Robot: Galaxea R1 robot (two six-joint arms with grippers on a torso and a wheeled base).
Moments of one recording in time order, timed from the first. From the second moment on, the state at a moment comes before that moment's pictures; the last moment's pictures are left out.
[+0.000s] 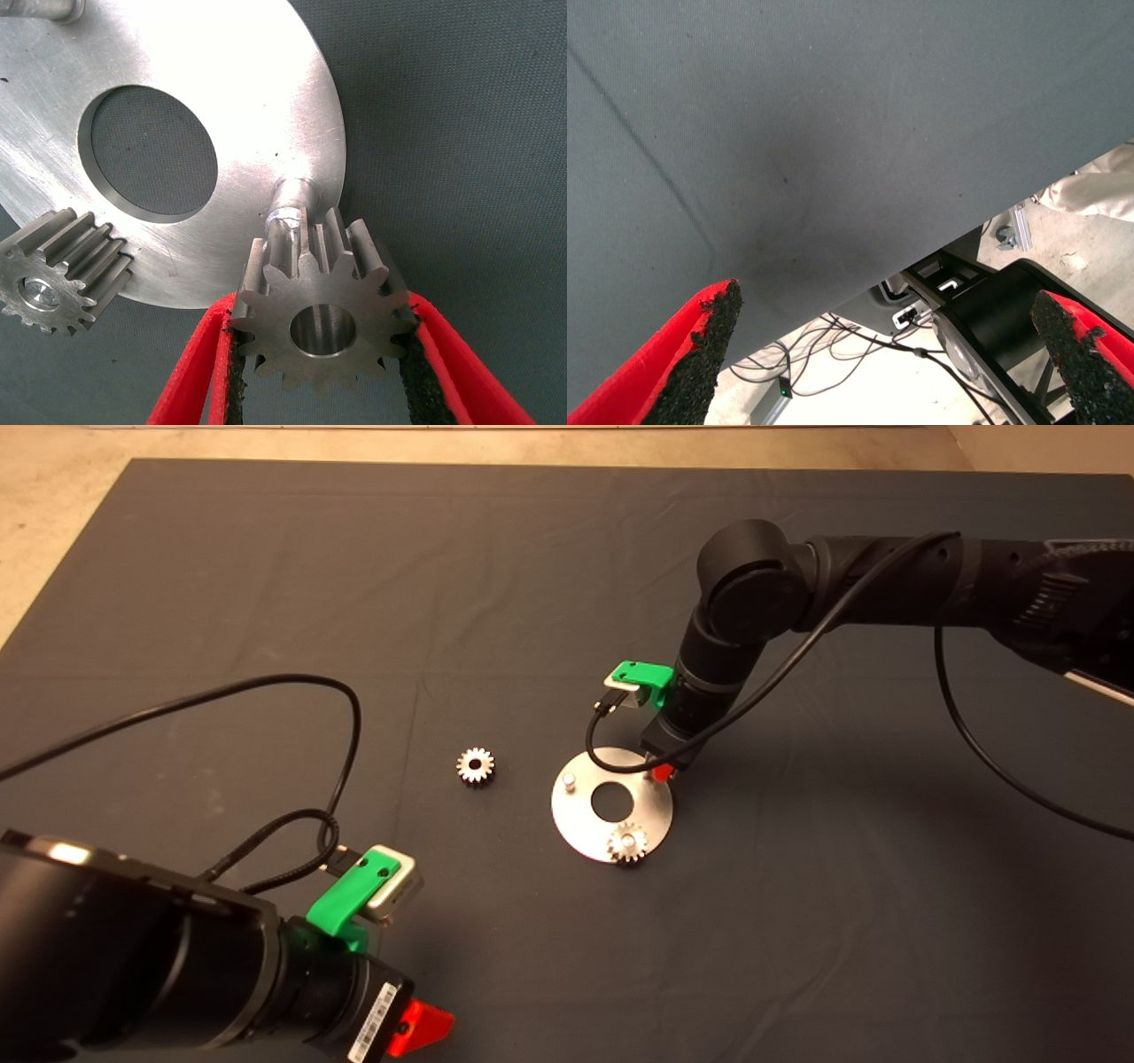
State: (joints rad) left arm -0.24 2.16 -0.32 0.50 1.34 -1.41; right arm 0.38 2.77 -1.31 -0.16 -1.52 0.61
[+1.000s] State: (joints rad) left arm -0.24 2.16 -0.32 0.50 1.34 -1.41; right arm 0.37 2.78 -1.30 -0.17 -1.49 0.60
